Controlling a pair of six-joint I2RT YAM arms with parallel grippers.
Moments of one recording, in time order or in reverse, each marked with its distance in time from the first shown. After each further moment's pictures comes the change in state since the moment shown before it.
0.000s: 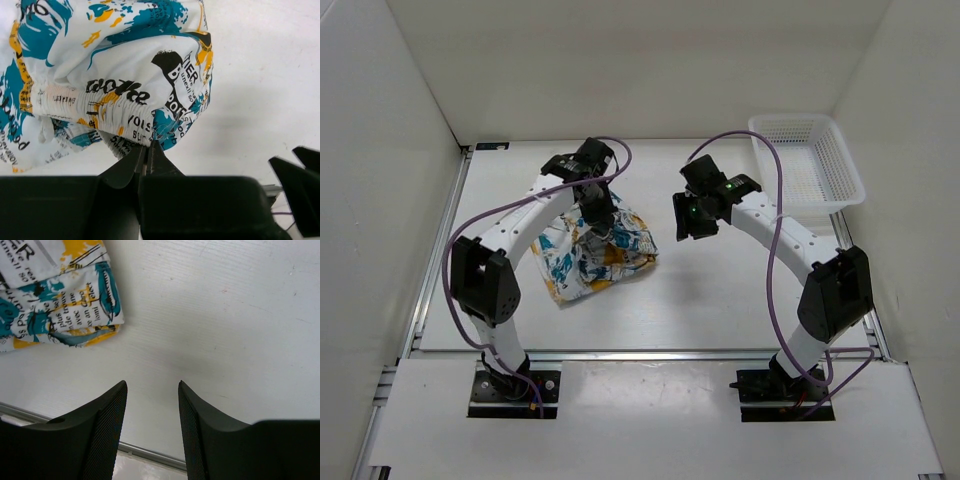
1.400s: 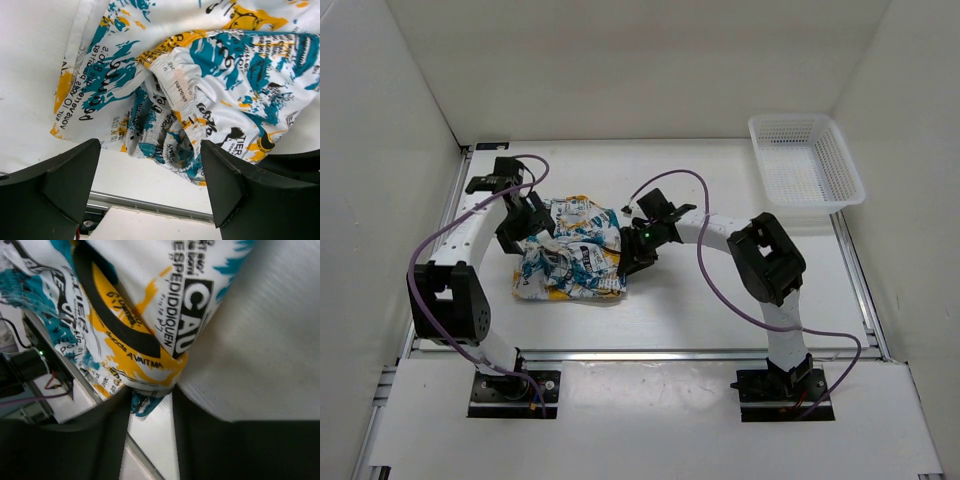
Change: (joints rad) left arm 0.446 -0.228 -0.361 0.005 -0.018 0.175; right arm 0.129 0.417 -0.042 0.472 -0.605 0.095
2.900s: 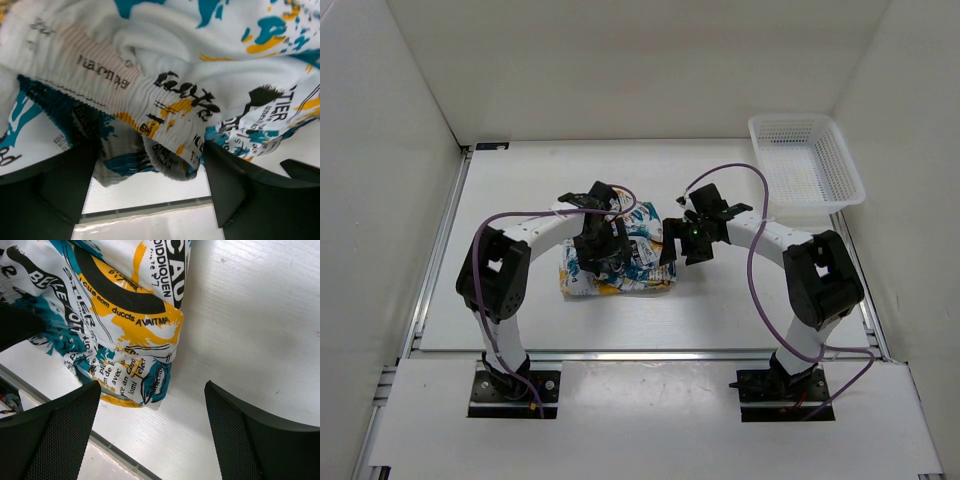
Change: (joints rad) left arm -0.462 0.250 -0.032 0.230 0.140 -0.164; right arm -0.207 -0.330 -0.285 -0.079 0.243 -0.106
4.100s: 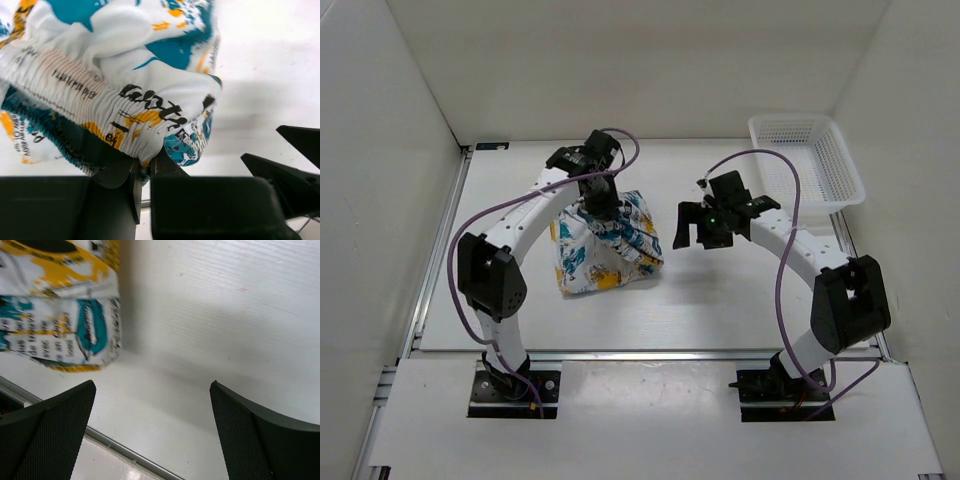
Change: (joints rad) left arm -0.001 0.016 0.457 -0.262 -0.126 0.037; right arm -0.048 -0.175 0.028 -0.108 0.103 -0.002
